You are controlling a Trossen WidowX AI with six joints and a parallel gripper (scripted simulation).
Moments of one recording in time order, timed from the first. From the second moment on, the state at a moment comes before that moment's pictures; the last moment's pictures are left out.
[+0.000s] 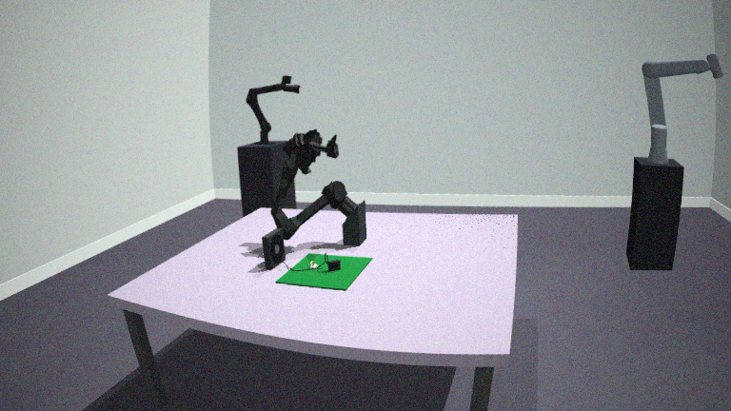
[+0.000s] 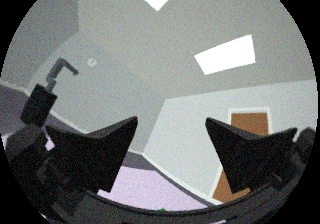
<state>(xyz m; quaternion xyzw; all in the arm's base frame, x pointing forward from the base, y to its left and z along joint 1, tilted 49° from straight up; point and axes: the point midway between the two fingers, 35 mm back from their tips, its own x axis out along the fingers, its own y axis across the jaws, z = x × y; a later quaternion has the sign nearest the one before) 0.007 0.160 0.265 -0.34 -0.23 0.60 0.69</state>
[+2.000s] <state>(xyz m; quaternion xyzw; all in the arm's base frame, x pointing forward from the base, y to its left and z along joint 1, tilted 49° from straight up) 0.326 0.105 0.024 -0.02 0.56 -0.44 0.70</state>
